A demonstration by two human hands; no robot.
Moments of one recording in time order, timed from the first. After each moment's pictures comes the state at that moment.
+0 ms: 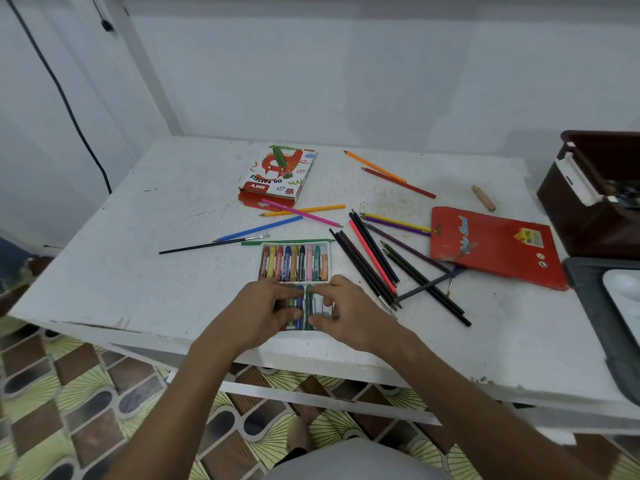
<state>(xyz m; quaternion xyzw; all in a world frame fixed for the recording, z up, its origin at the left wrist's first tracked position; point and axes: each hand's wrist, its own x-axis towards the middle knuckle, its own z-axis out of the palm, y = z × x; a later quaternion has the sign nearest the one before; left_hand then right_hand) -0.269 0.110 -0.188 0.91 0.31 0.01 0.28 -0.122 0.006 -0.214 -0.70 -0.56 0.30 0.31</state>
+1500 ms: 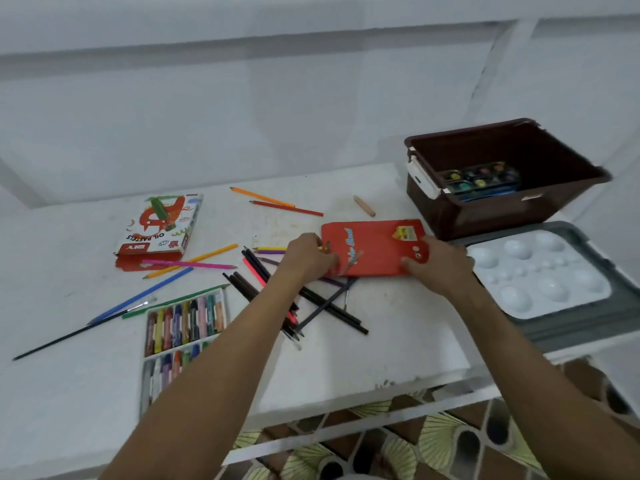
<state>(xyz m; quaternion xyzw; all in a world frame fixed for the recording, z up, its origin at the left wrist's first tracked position) -0.010 0.065 -0.179 0.88 0.32 -0.01 0.36 0.101 -0.138 -0.186 -0.97 -0.18 0.09 0.16</state>
